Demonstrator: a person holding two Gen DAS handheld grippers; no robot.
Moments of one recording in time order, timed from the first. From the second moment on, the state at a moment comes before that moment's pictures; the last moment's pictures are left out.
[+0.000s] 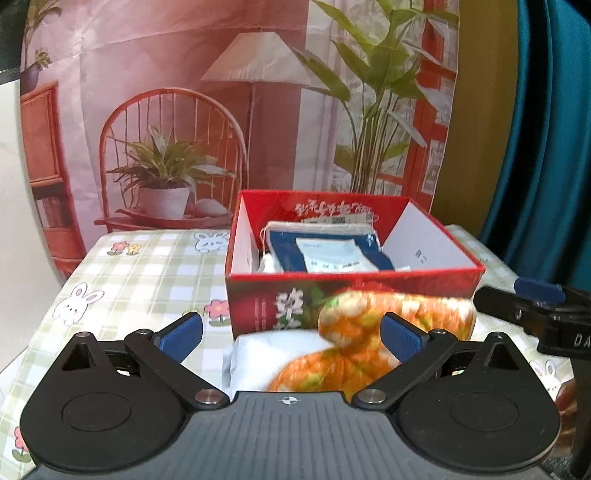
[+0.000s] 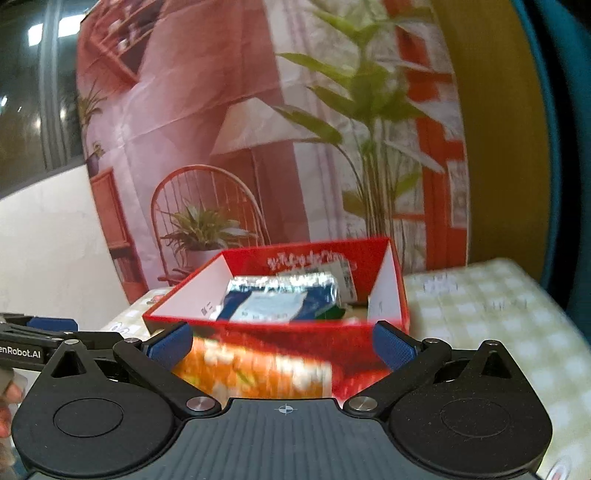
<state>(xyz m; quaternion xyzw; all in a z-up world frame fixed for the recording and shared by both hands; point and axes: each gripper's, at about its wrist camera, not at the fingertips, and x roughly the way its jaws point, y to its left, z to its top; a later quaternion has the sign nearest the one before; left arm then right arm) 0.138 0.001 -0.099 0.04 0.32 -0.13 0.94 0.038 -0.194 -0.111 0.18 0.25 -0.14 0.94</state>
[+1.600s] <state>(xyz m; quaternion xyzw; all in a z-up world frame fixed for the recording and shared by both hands) 0.135 0.015 -0.161 -0.02 0.35 -0.16 0.92 0.023 -0.178 -0.172 0.18 0.31 -0.10 0.93</state>
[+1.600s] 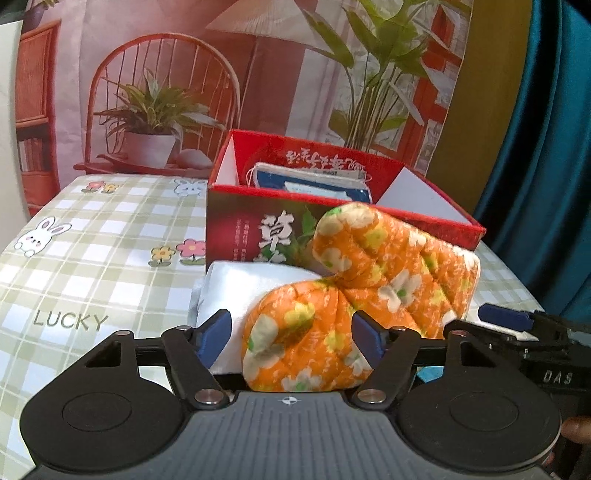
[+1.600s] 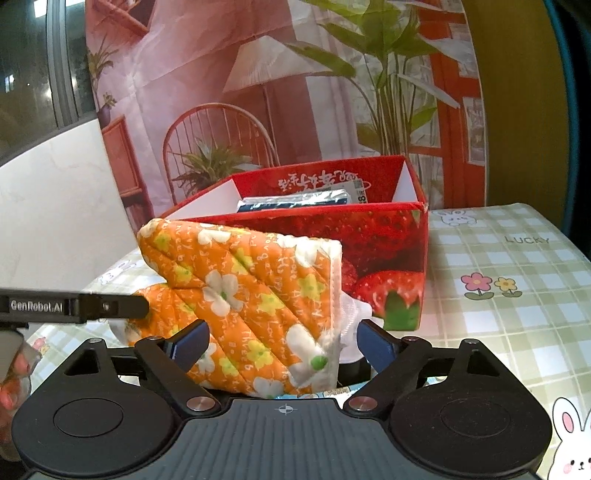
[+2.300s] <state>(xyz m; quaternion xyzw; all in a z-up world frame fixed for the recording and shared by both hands) 0.132 0.026 -0.163 -0.04 0.35 -0.15 0.92 0.023 -0.177 -0.178 0.20 0.31 -0.11 0.92</state>
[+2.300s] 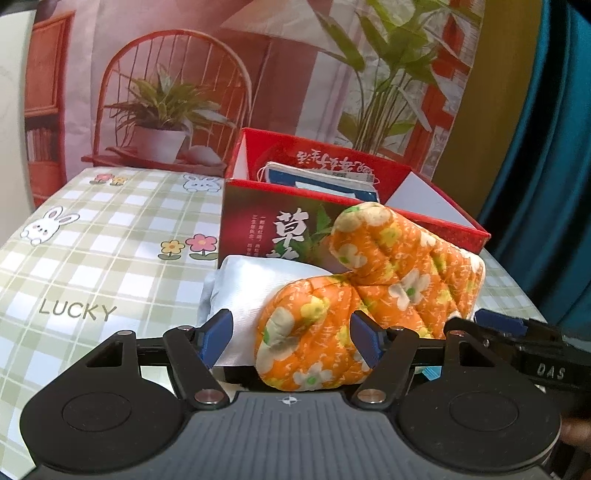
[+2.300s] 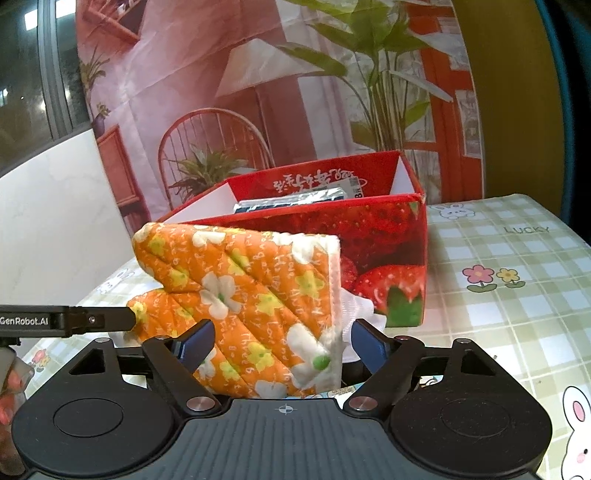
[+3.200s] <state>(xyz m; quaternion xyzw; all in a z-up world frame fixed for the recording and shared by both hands) 0.127 0.018 -0.173 -0.02 0.34 -0.18 0.92 0.006 -0.181 -0.183 0.20 0.30 -0.10 0.93</state>
